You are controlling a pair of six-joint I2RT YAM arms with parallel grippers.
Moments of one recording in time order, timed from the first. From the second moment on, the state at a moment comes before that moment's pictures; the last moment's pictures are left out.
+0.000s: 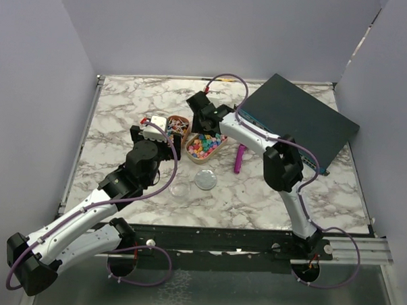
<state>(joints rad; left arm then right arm) -0.75 0.81 0.72 -0.10 -0.59 -0.09 0.77 2.26 2.00 -0.67 0.36 0.71</state>
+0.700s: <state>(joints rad) -0.75 0.82 0.72 -0.10 -0.59 -0.09 0.77 2.37 2.09 -0.69 0.32 0.72</state>
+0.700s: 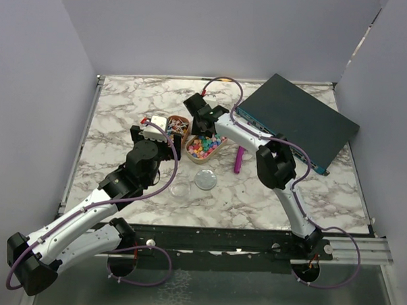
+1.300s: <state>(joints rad) -0.75 0.82 0.72 -0.10 -0.59 -0.09 0.77 2.36 2.06 -0.68 0.32 0.72</state>
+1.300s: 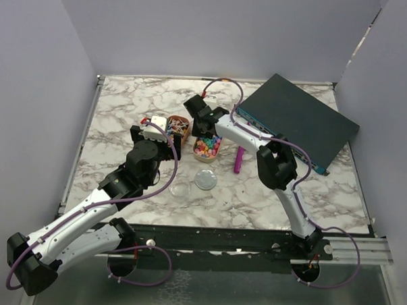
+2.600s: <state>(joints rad) -0.75 0.84 0.72 -0.10 -0.59 -0.10 0.74 2.10 1.67 -0.64 0.32 0.63</state>
